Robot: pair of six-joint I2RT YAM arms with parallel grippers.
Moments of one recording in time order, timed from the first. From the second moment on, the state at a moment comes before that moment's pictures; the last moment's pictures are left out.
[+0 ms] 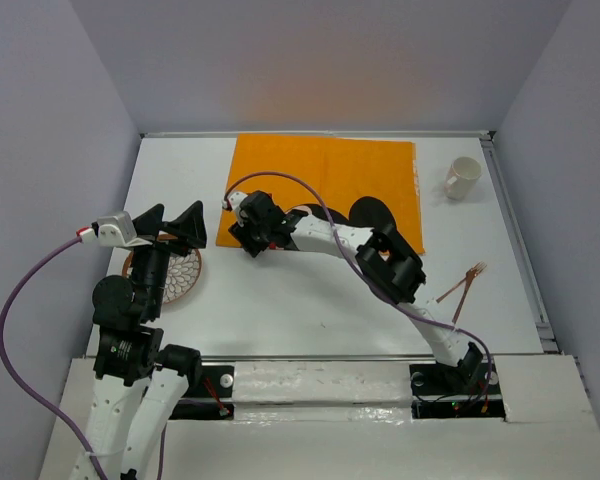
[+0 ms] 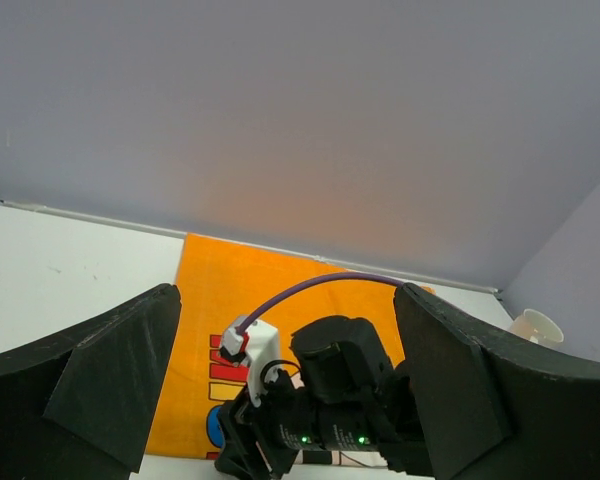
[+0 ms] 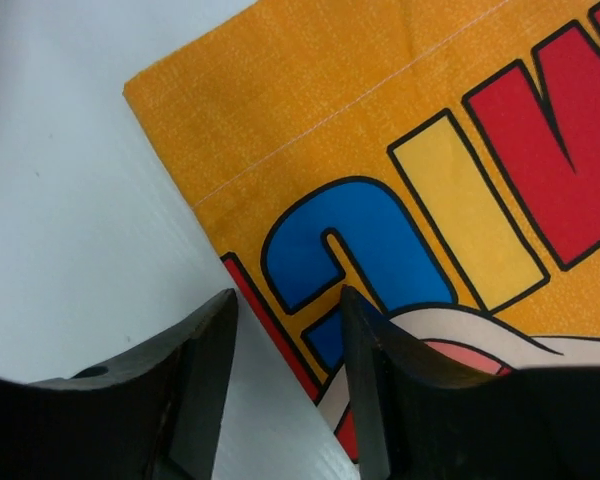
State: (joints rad) left arm -0.23 0.38 0.70 -0.05 -0.12 -0.35; right arm 0.92 2.39 1.93 -0.29 -0.04 0.00
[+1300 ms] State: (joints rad) left arm -0.23 0.38 0.70 -0.05 -0.13 -0.35; right arm 1.03 2.25 1.69 -0.23 0.06 0.33
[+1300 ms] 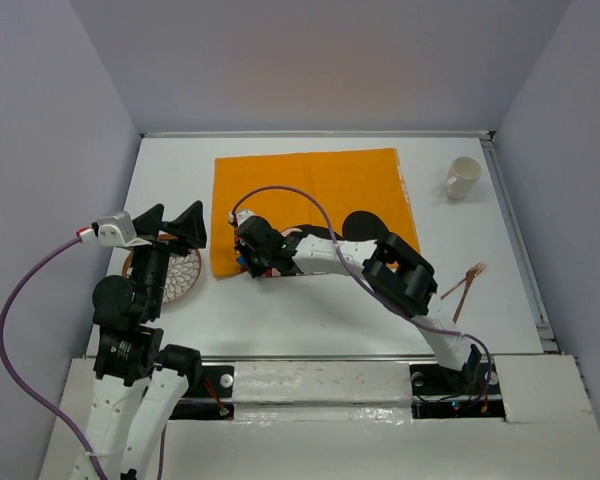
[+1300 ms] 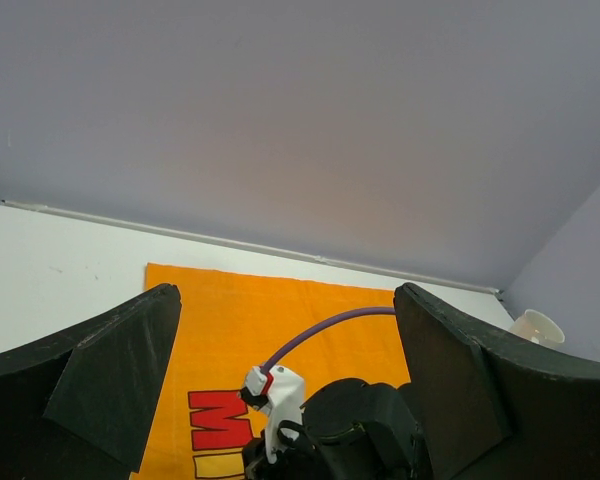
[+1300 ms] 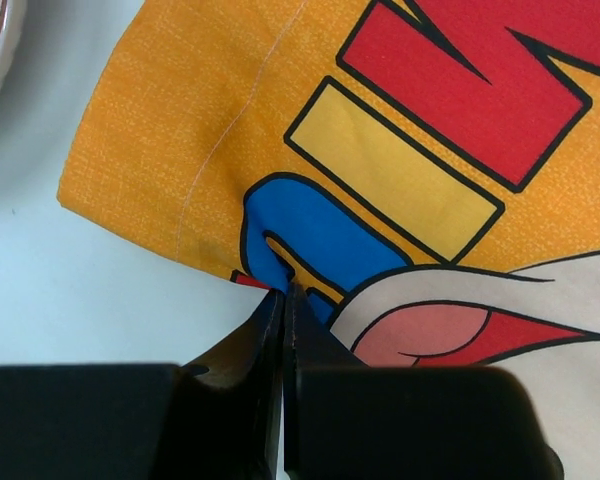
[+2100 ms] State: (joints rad) left arm -0.23 0.38 0.70 -0.05 -0.13 -0.35; right arm 0.57 1.62 0.98 -0.14 0.26 0.47
